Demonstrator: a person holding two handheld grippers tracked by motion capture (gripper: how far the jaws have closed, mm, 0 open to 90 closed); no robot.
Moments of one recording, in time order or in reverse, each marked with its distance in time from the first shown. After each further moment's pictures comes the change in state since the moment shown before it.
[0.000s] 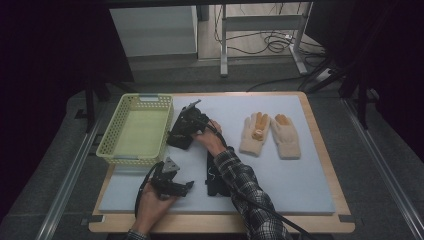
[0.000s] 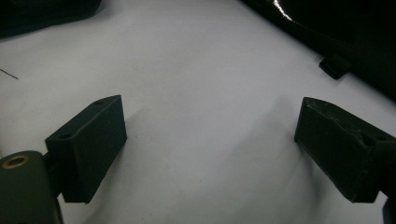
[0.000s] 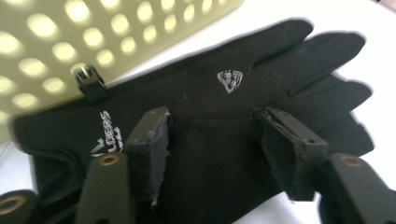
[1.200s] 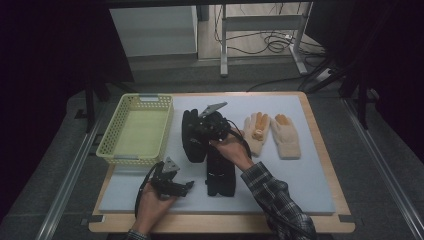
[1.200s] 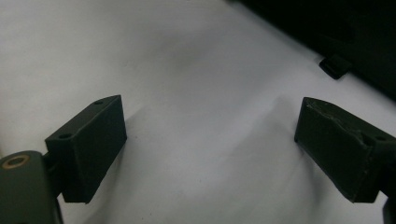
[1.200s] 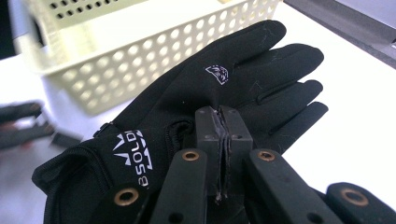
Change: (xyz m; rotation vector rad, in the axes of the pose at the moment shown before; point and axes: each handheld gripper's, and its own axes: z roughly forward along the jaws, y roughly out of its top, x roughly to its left) left arm 0.001 0.000 -0.001 0.009 0.001 0.013; right arm 0.018 -0.030 -0.141 -0.126 0.110 -0.071
